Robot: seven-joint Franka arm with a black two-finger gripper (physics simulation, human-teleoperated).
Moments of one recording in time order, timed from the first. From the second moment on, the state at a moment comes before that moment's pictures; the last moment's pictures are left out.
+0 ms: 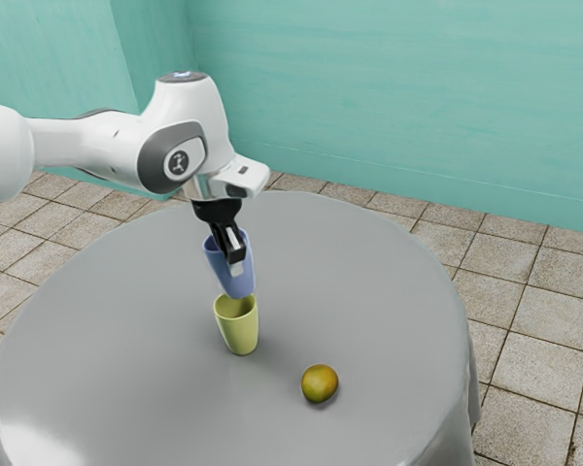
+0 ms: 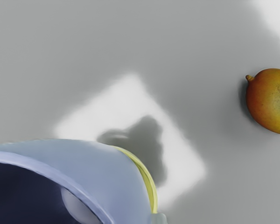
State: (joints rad) arm -0.24 0.08 0.10 -1.97 -0.06 2.07 0.51
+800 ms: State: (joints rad) arm -0.24 0.08 0.10 -2.02 -0.06 2.12 0.50
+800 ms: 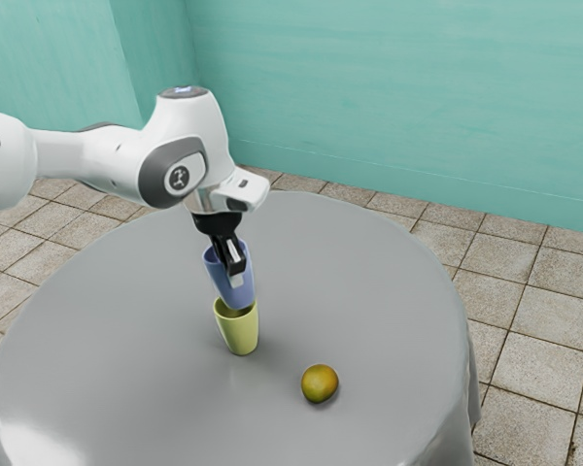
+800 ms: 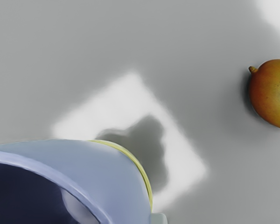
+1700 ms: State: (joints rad) arm -0.25 0.11 0.08 -2.04 -0.07 2.16 0.49
